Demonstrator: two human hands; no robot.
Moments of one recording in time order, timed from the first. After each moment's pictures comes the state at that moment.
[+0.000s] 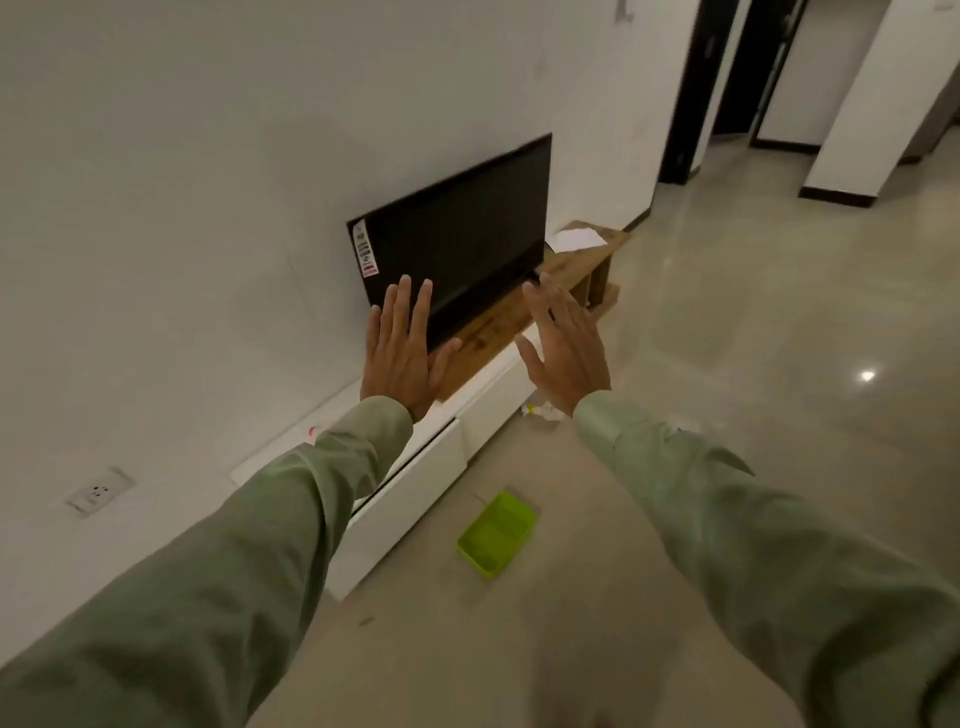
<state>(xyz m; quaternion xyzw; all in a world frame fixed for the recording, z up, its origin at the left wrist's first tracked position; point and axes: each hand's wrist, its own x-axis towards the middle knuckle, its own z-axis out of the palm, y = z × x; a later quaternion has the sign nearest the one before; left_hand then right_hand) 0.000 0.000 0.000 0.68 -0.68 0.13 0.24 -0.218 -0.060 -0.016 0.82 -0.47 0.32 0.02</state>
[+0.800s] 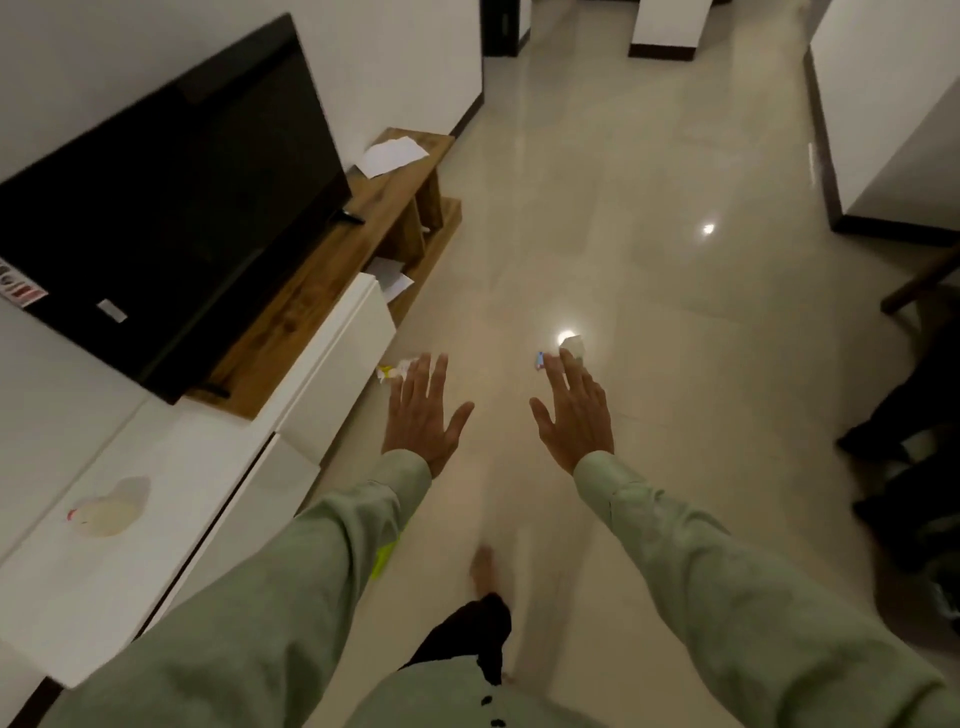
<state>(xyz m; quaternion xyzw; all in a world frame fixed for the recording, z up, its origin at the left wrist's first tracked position) -0.318 -0.207 -0.176 0.61 -0.78 -0.10 0.10 -0.539 -0.181 -0.193 0.66 -0.72 0.20 -0.11</state>
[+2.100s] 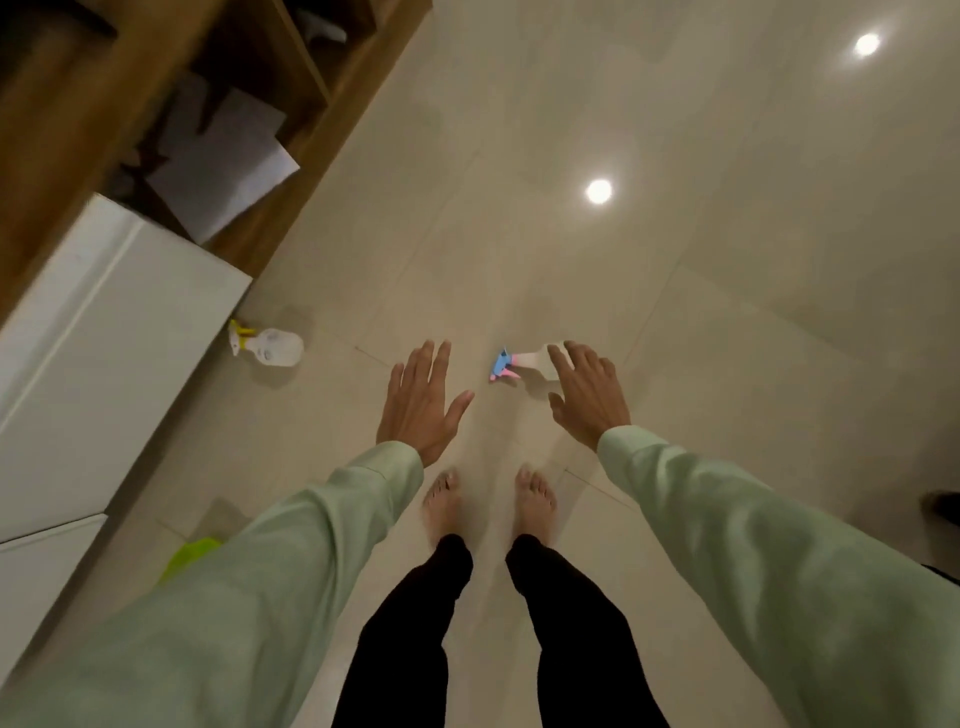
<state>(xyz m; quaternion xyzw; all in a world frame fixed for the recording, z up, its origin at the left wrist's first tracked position) -0.591 -0.766 -0.580 0.68 -0.68 -0.28 -0.03 -0.831 -0.796 -0.609 0.75 -0.61 -0.13 -0.22</state>
